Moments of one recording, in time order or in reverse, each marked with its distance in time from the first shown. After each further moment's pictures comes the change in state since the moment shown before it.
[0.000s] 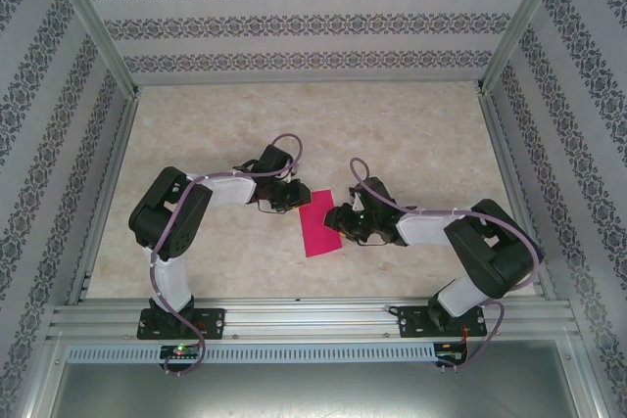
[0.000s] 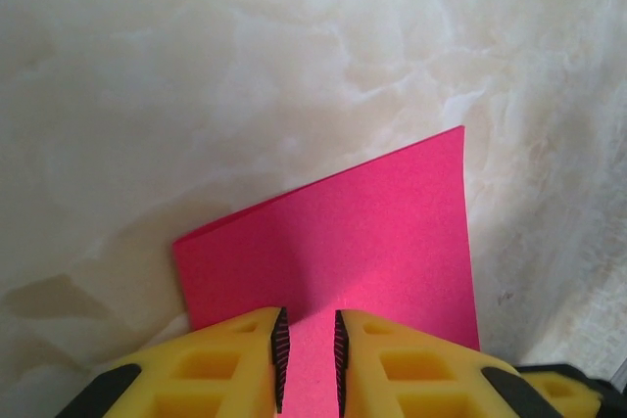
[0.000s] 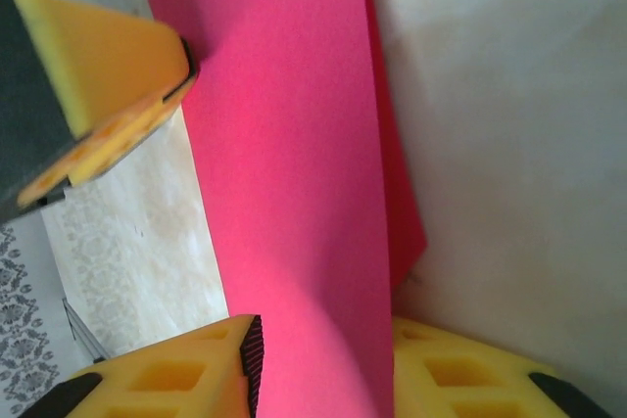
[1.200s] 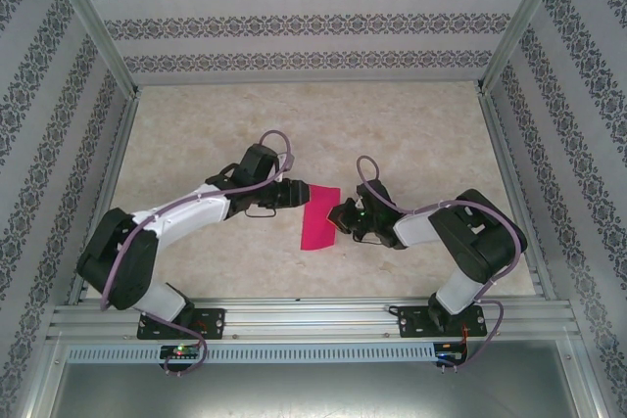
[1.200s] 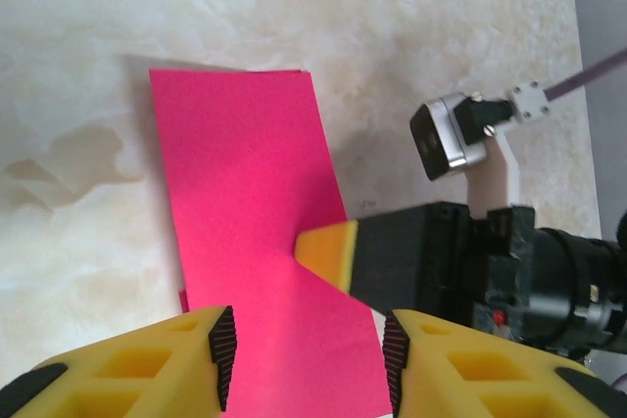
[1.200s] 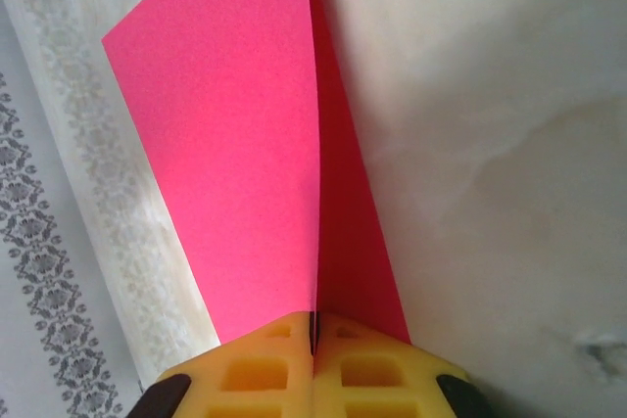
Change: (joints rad) left arm -0.055 -0.401 -0.139 -0.061 -0.064 0.110; right arm 0.002 0.095 -0.060 0.286 0.088 0.256
